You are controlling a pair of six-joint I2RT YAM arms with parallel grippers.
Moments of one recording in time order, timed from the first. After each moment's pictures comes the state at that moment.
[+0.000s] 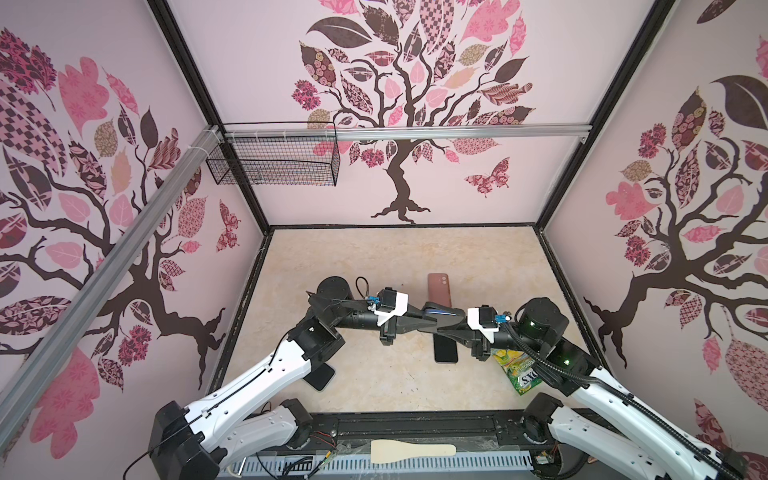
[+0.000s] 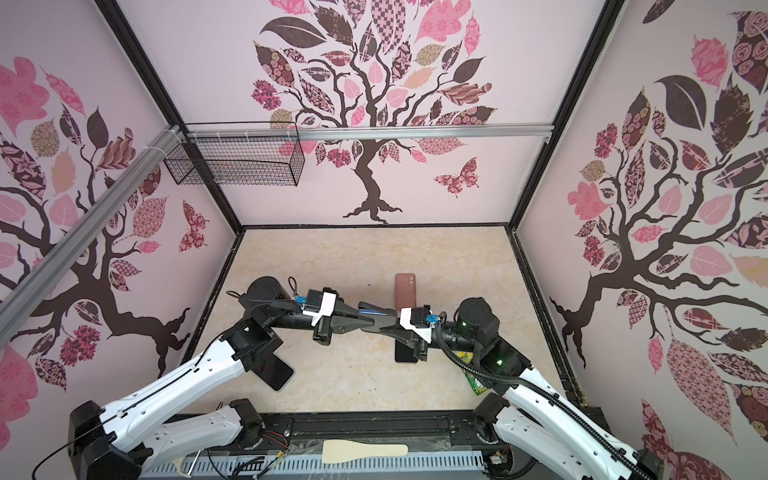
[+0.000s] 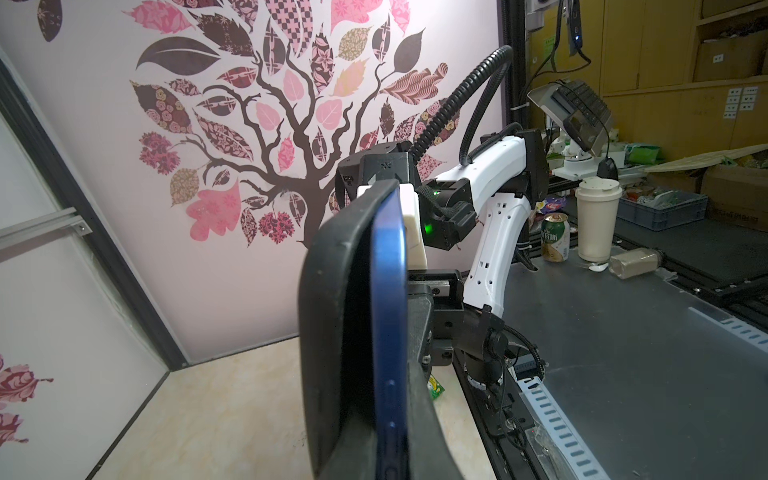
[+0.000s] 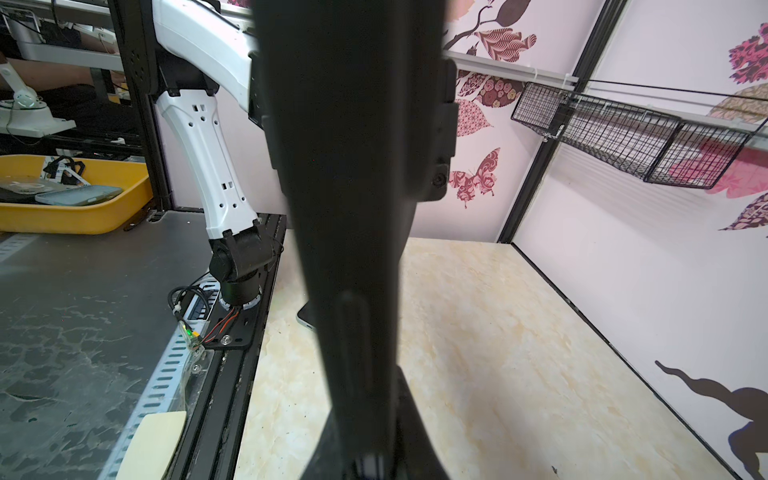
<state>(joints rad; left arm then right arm) -0.78 1.06 0.87 0.29 0.93 0.17 0.68 0.71 0.66 0.00 -0.71 -0.24</state>
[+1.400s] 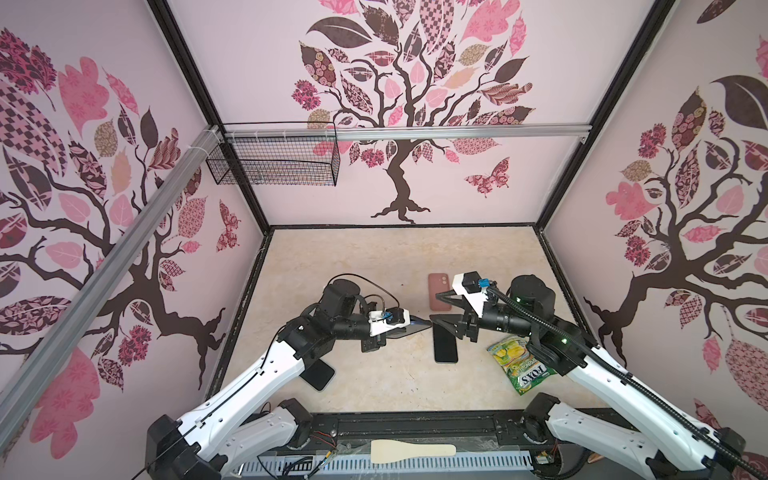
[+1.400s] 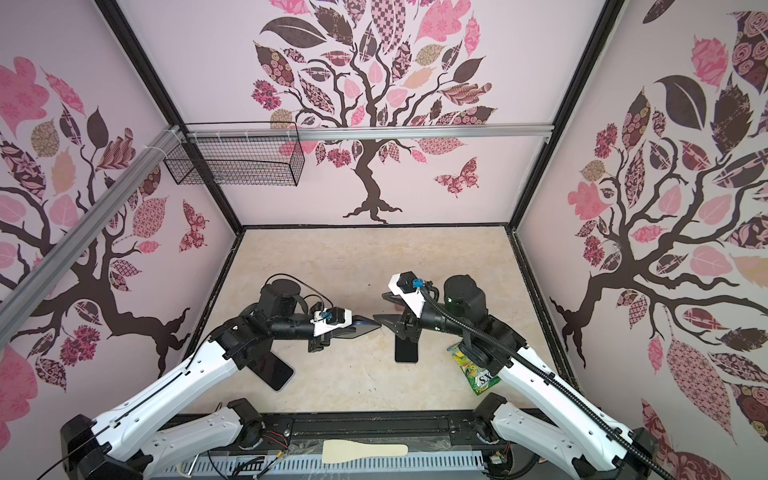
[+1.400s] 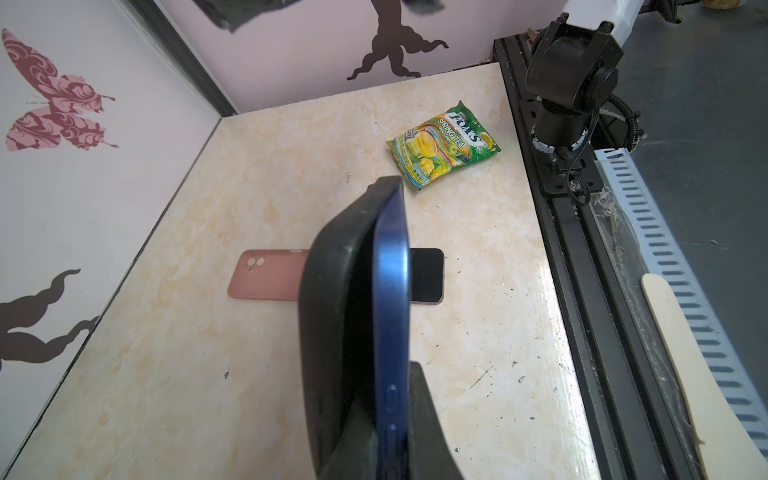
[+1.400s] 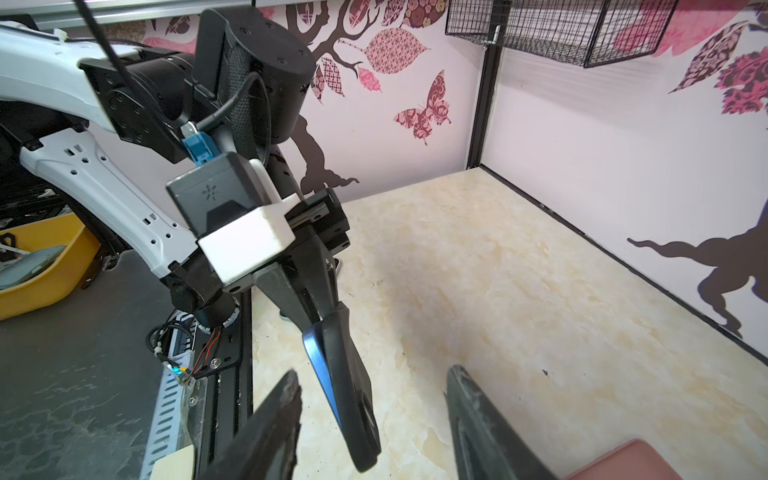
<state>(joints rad) -0.68 1.01 0.88 -0.47 0.58 0.68 0.70 0.89 0.89 -0.24 -0.53 -0.08</state>
